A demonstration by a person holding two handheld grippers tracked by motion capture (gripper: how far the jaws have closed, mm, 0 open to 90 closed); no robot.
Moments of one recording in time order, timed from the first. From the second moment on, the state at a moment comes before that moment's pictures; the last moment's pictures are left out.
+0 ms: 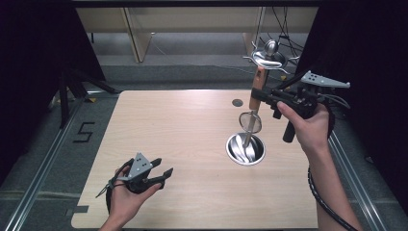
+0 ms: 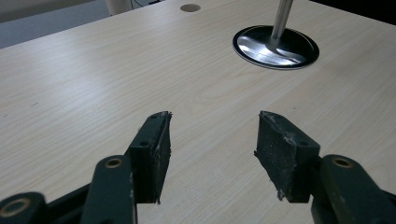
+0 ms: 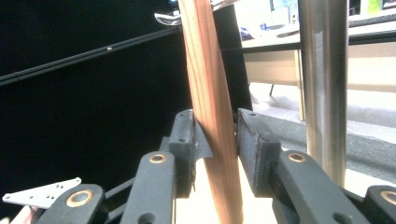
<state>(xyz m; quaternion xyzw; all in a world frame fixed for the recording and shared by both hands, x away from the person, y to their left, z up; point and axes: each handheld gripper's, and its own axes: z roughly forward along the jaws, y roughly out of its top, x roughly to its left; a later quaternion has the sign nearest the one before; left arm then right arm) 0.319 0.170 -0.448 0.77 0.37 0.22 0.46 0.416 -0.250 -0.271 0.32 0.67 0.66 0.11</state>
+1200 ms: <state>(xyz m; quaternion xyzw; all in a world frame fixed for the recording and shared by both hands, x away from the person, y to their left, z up) 0.319 0.176 -0.450 0.76 0.40 0.21 0.48 0.384 -0.283 -0.295 0.36 0.72 0.57 0.18</state>
